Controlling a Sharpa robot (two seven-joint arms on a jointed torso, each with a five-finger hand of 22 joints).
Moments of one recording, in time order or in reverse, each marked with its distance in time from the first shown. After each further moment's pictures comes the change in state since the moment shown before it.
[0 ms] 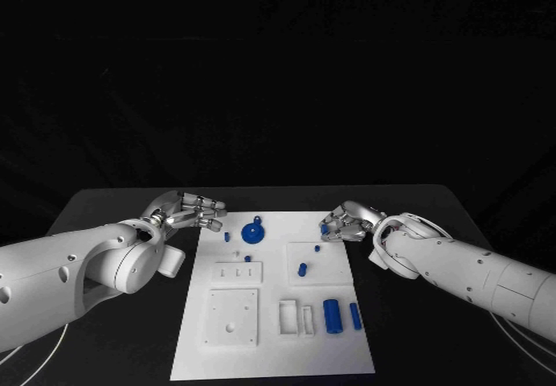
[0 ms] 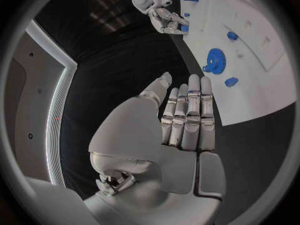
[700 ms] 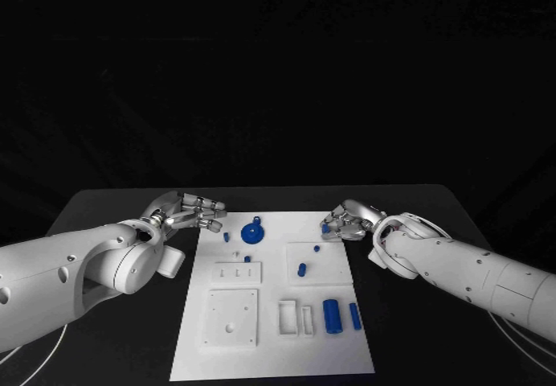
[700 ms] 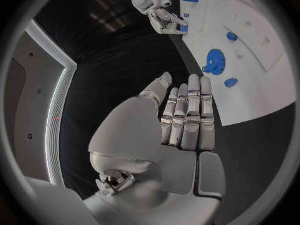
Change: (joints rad) left arm 0.000 0.000 0.000 -0.001 -0.003 0.005 -0.004; left_hand 0.000 0.000 0.000 0.000 0.000 0.000 0.000 0.000 0.000 0.000 0.000 0.000 0.000 0.000 0.000 0.000 0.000 0.000 0.000 0.000 0.000 0.001; right arm 0.000 0.001 0.000 0.000 0.000 -0.031 -0.002; right_hand 0.017 0.028 0.175 -0.005 -0.194 0.100 -0.019 -0.010 0.000 0.007 -0.018 0.000 0.006 0.004 -0.011 0.004 0.008 0.000 0.004 -0.011 0.000 0.000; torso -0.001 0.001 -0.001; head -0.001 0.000
